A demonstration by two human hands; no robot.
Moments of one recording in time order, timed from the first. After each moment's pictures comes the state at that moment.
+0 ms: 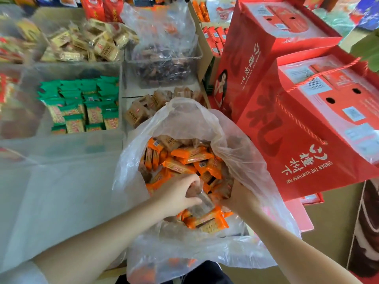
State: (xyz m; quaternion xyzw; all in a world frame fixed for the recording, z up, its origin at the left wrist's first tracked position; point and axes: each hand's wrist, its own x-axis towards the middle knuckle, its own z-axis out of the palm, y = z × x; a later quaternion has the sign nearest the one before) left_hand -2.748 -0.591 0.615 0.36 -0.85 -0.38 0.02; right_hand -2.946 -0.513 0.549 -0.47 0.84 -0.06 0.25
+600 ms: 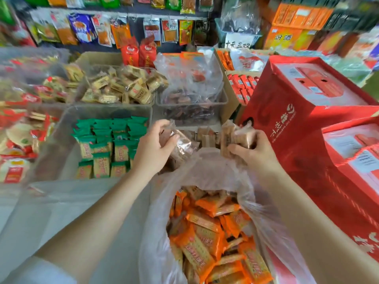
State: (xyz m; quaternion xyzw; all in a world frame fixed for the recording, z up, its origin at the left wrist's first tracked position) left_hand -2.704 -0.763 0.699 0.53 -0.72 -0.26 0.36; right_hand -2.924 -0.694 0.717 -0.39 0.71 -0.47 0.34
